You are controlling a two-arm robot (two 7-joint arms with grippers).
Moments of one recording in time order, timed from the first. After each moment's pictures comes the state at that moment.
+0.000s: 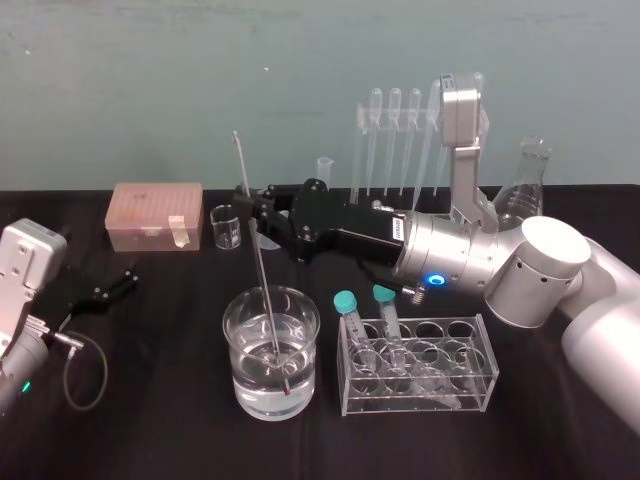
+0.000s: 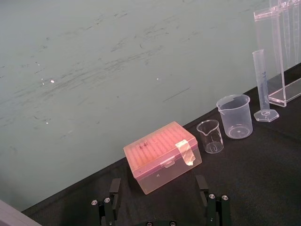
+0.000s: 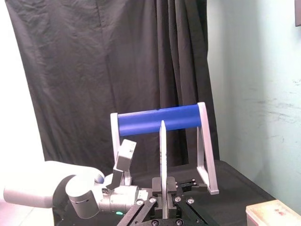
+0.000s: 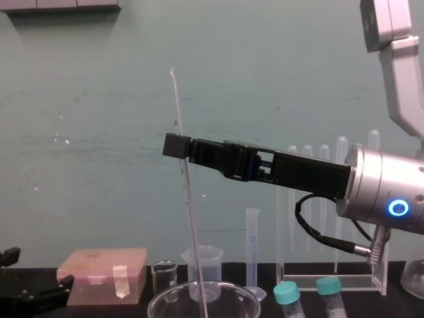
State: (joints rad) left arm -0.20 0.60 0.45 -1.41 -0.25 -0.12 0.03; right arm 0.63 0.36 -0.68 -1.22 0.82 -0.05 0.96
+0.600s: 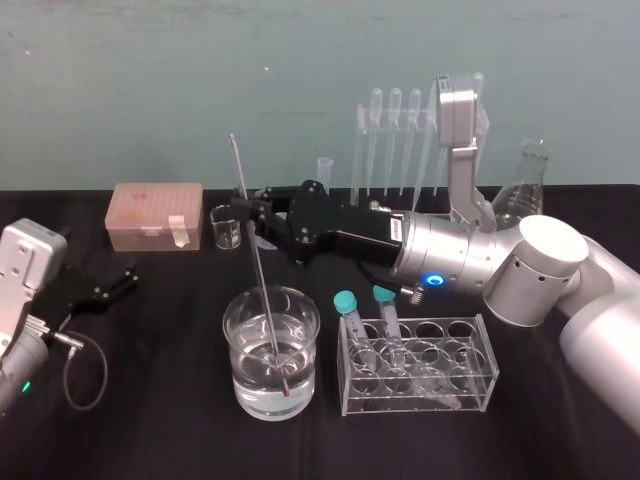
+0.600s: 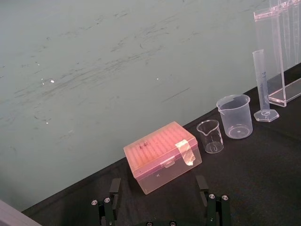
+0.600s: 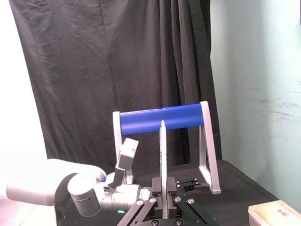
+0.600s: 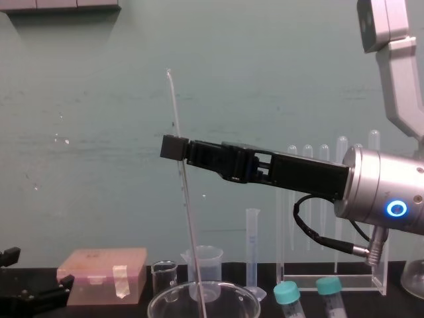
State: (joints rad) left arm -0.20 0.60 0.45 -1.41 -0.25 -0.12 0.03; right arm 0.64 0.36 -0.69 -1.21 0.82 -0.06 0.97
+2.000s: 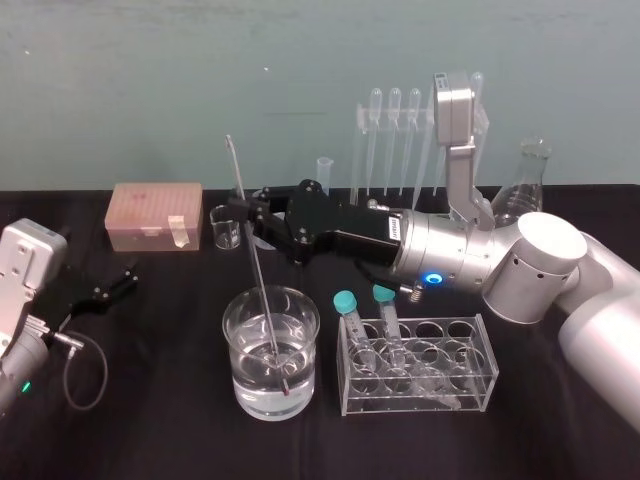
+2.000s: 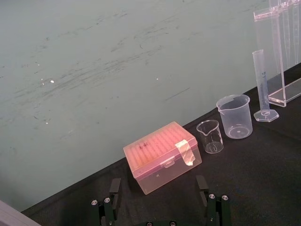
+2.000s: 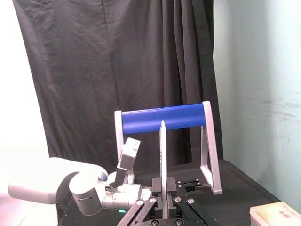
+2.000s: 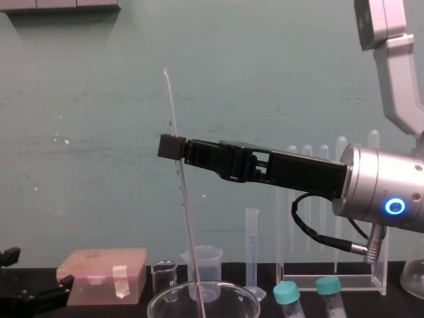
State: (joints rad) left arm -0.20 0.60 0.45 -1.41 -0.25 -0.12 0.03; right arm 0.65 0.36 -0.69 -1.21 0.82 -0.06 0.98
